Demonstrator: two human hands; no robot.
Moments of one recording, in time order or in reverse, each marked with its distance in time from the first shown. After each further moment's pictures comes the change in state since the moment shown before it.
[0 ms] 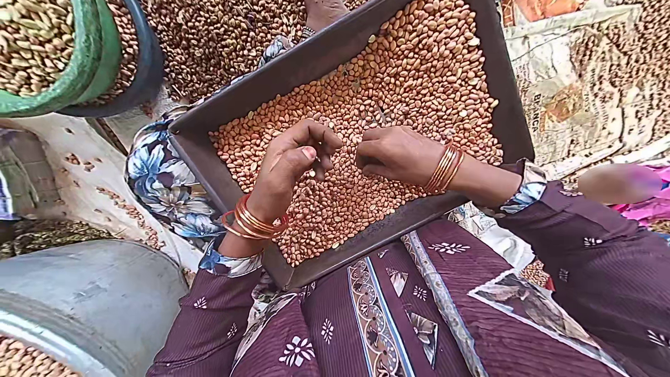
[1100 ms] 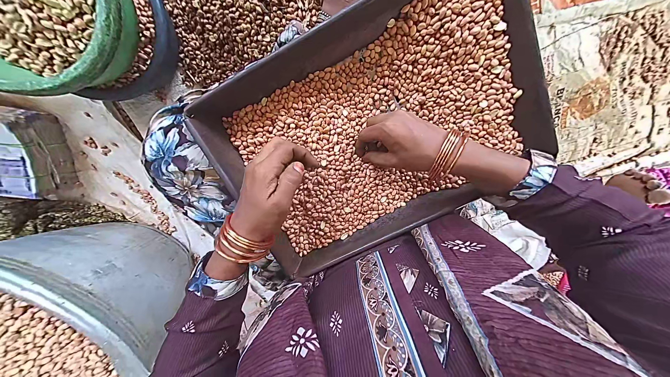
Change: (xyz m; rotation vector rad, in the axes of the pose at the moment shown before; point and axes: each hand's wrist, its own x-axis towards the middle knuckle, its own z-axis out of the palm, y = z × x) left_hand -0.056 0.015 -0.010 0.707 0.150 -0.013; right_hand 0.019 -0.002 -0.001 0.069 -0.049 0.056
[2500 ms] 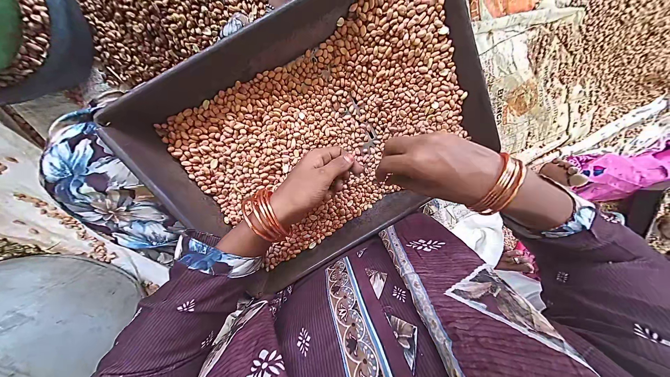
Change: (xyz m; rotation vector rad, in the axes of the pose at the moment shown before) left_hand 0.064 0.039 0.079 -0.755 -0.428 -0.532; right_hand -0.095 -0.017 -0.026 -0.210 0.012 -0.049
